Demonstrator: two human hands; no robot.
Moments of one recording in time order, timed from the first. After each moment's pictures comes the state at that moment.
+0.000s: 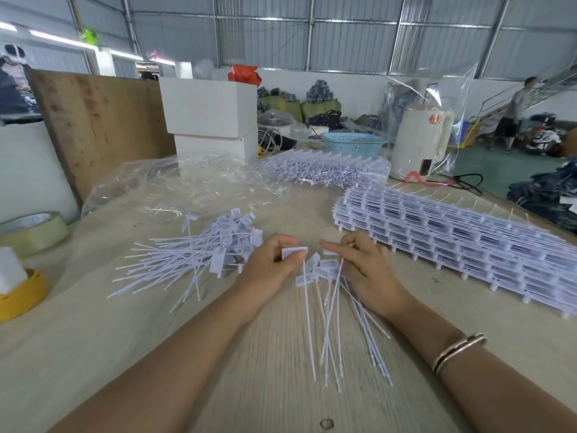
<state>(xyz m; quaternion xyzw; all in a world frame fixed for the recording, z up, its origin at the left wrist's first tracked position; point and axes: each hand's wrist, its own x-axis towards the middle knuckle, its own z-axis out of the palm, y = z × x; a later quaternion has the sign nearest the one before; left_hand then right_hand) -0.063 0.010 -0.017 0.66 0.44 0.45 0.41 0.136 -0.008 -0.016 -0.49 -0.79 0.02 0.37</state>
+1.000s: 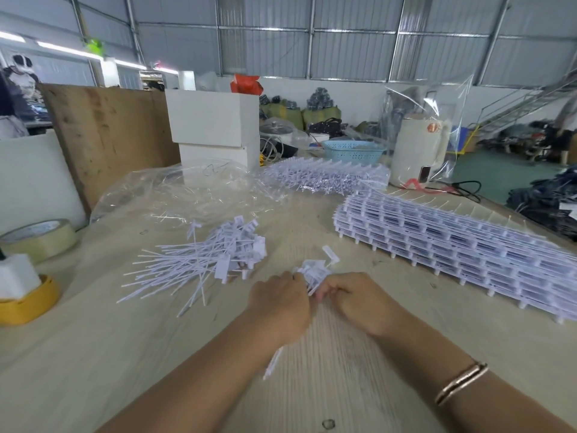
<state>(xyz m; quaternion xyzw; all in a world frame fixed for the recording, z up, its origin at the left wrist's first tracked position) -0.040 -0.029 -0.001 0.81 0.58 0.02 -0.02 0.109 -0.033 -0.006 -0.56 -0.76 0.19 0.27</state>
